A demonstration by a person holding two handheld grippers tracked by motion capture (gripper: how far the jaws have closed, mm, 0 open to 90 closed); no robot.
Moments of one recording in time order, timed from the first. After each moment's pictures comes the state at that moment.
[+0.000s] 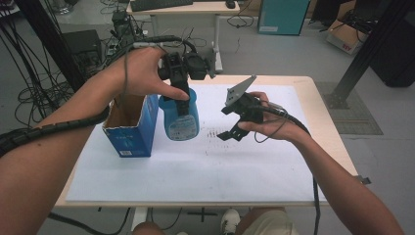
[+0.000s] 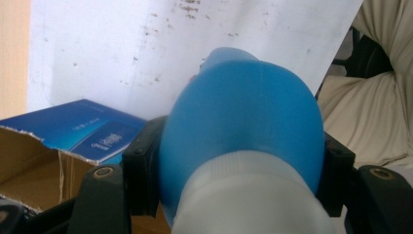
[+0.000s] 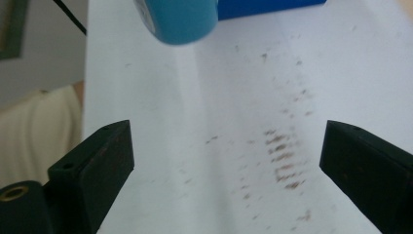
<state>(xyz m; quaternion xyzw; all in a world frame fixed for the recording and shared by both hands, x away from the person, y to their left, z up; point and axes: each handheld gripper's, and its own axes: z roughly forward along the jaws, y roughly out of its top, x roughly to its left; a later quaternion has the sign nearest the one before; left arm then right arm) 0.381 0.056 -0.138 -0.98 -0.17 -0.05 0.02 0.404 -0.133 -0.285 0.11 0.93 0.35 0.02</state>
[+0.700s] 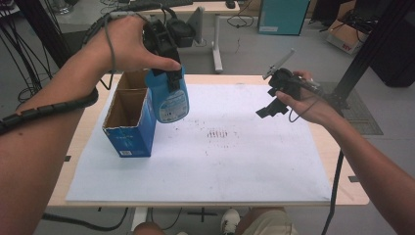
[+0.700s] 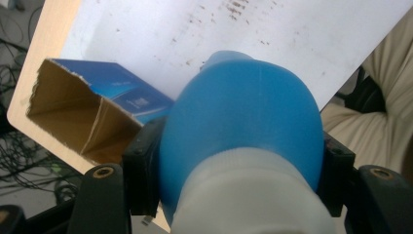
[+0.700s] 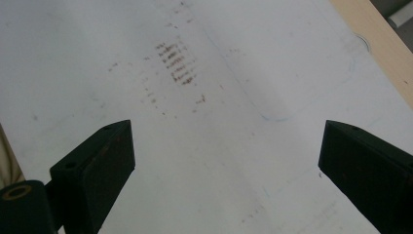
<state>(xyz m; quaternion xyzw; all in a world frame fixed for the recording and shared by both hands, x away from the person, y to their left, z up) 0.398 0.080 -0.080 -0.95 -0.29 -0.07 0.00 0.436 -0.220 -0.241 0.26 0.93 0.23 0.10</state>
